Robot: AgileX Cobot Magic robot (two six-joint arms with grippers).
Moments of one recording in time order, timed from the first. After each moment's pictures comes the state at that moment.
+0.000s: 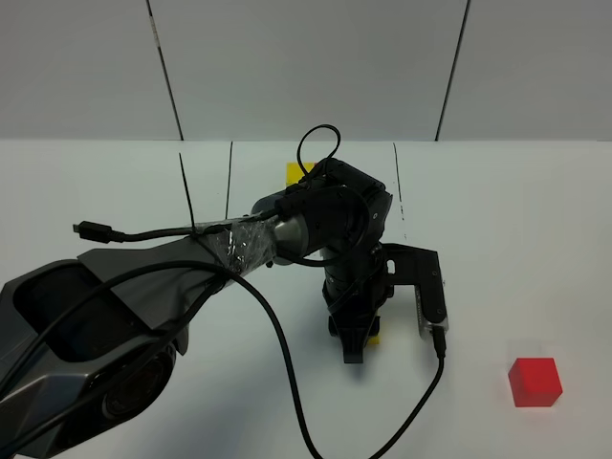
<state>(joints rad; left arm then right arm) -0.74 2.47 -2.01 -0.03 1.02 0.91 -0.03 -0.01 -0.49 0.08 1.06 0.05</state>
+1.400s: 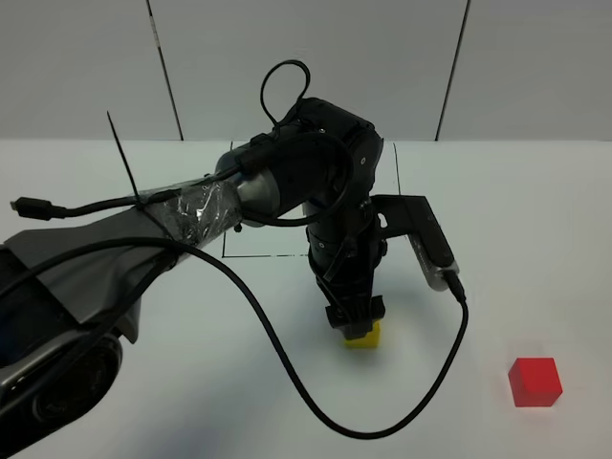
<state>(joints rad) -0.73 2.31 -2.01 -0.03 1.18 0.66 -0.03 -0.01 -0.49 0.08 1.06 0.05</state>
